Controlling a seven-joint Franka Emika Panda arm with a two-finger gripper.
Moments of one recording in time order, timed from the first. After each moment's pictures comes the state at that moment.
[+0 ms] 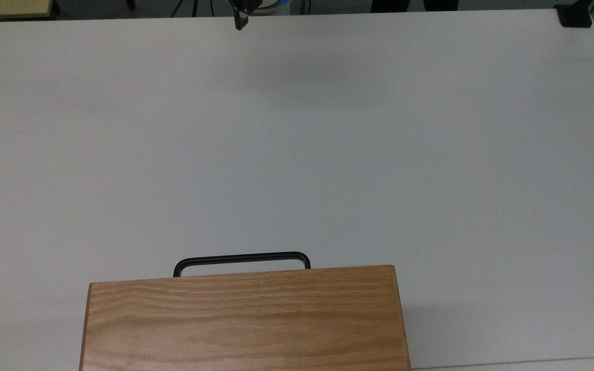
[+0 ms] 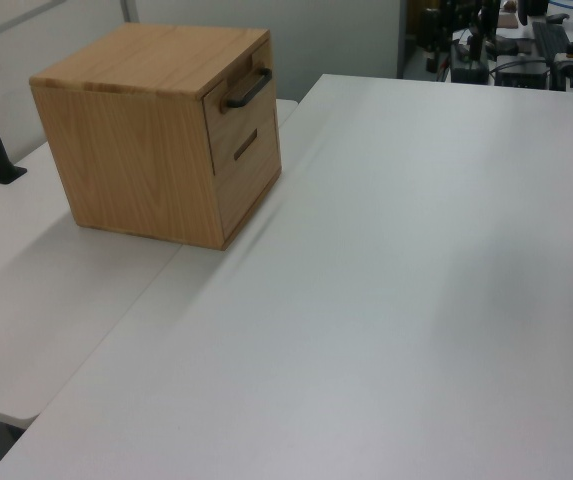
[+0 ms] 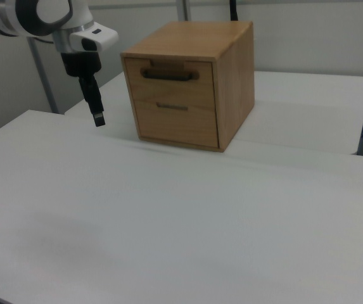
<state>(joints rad) -0.03 -0.04 0.03 -1.63 0.00 1.61 0.67</state>
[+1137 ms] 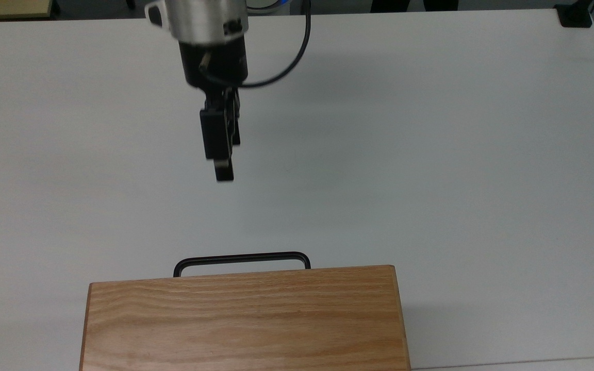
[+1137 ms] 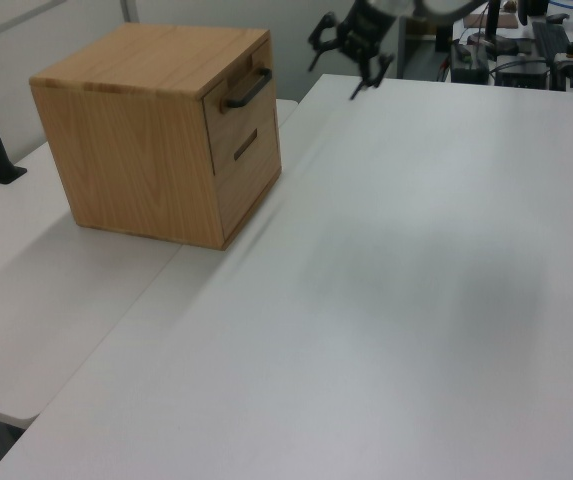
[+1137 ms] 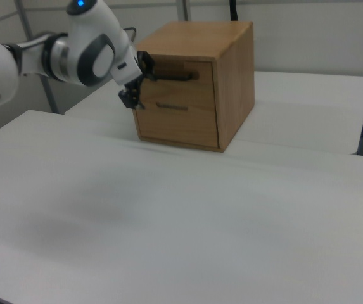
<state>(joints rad) -0.02 0.27 0.05 -1.58 0.06 2.44 1.53</state>
